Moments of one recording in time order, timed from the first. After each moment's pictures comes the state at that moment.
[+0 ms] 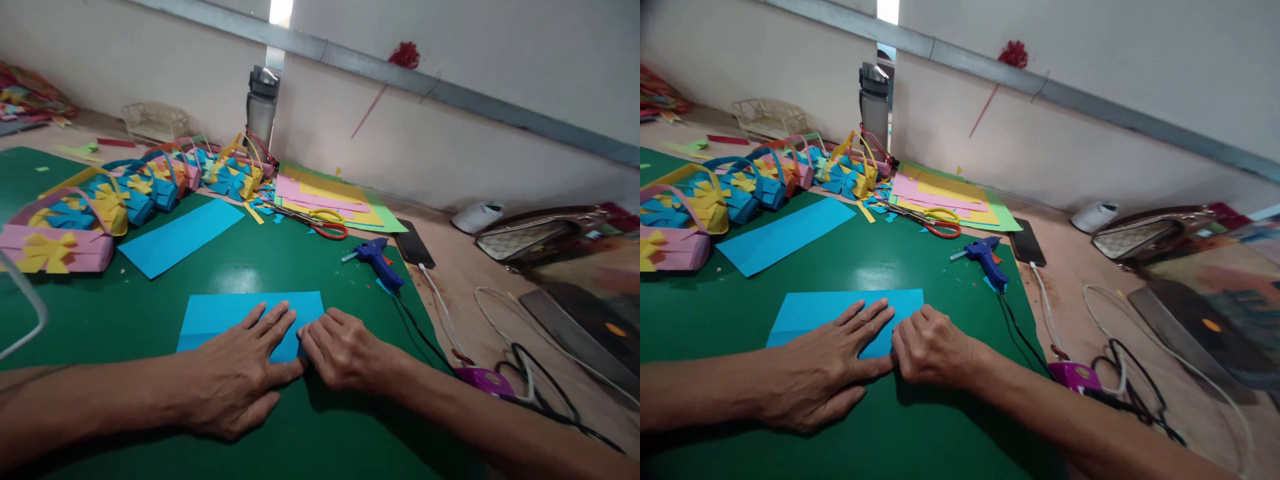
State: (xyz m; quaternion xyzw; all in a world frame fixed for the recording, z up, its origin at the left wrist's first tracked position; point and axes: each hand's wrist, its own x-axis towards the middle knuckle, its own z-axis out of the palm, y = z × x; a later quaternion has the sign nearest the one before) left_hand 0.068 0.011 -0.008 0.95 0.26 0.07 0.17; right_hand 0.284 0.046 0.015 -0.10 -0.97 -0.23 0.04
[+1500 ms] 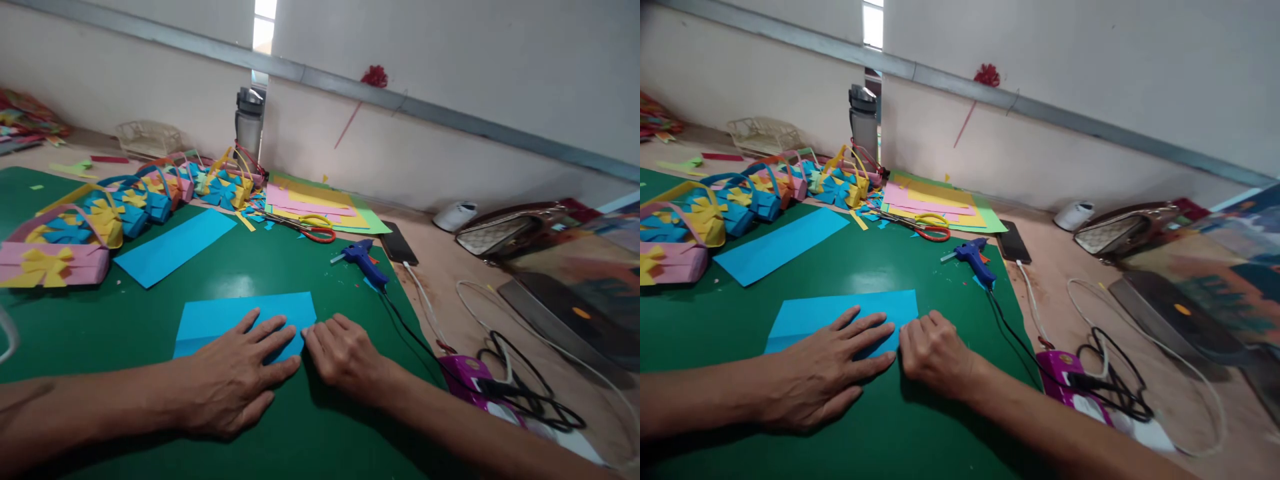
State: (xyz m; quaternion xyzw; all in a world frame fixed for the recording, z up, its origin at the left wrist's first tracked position) left_hand 0.070 0.010 -0.008 0.96 0.23 0.06 0.14; right_hand 0.293 0.027 0.001 -0.23 -0.93 -0.28 0.05
